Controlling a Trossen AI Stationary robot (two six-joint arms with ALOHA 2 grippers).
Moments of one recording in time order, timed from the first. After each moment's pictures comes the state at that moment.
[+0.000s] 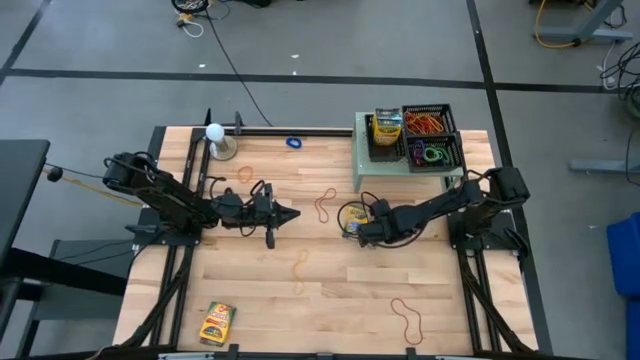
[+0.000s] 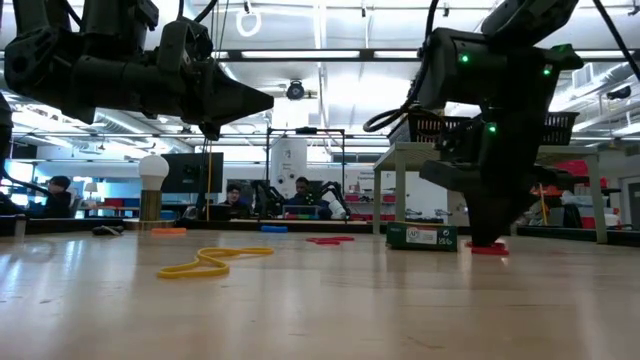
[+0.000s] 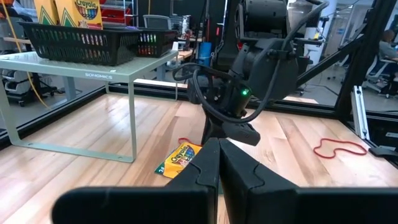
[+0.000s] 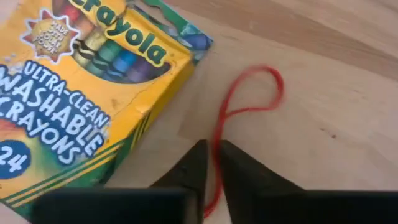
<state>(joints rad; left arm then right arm) -0.12 1.48 0.26 1.23 -0.26 -0.06 0.18 1.72 0.87 -0.66 0.36 1.32</state>
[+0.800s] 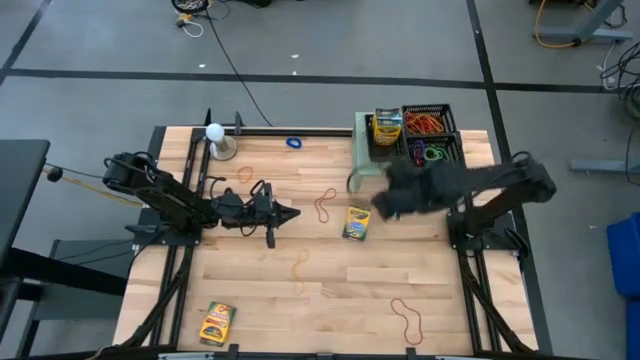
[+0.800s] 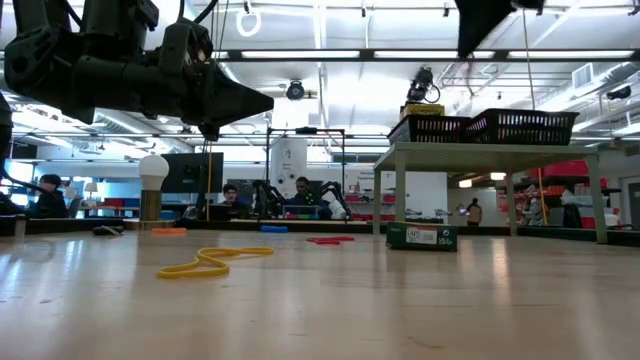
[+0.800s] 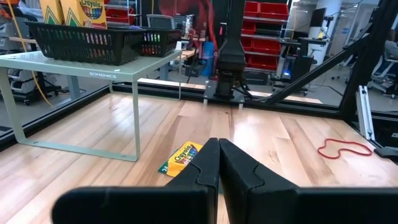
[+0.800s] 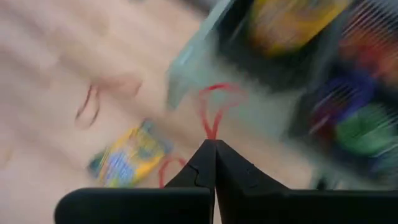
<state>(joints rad) -0.12 1.48 0.26 1.22 -0.28 -0.06 0.18 1.50 1.61 -1.55 0.64 1.10</state>
